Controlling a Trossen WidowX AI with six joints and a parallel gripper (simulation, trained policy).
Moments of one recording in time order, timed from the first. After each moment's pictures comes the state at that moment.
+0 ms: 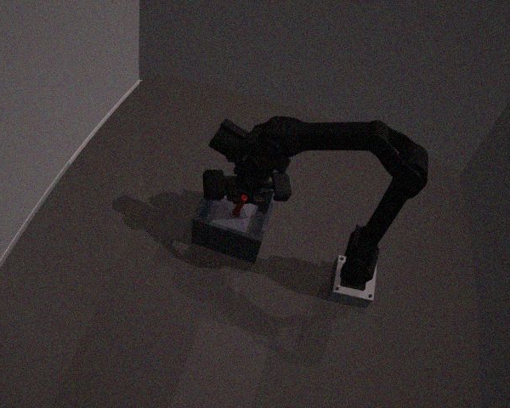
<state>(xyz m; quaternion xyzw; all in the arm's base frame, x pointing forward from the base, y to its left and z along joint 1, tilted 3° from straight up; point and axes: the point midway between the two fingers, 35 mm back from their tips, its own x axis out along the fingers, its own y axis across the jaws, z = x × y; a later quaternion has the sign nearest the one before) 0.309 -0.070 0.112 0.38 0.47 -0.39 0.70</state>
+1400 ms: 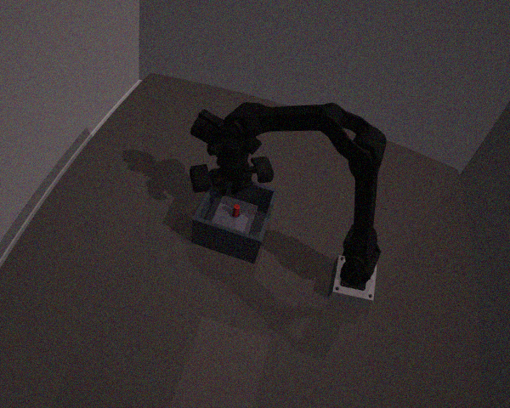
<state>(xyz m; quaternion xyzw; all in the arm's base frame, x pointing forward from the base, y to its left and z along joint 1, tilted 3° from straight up) 0.349 -0.119 0.084 0.33 0.56 -0.37 0.67</state>
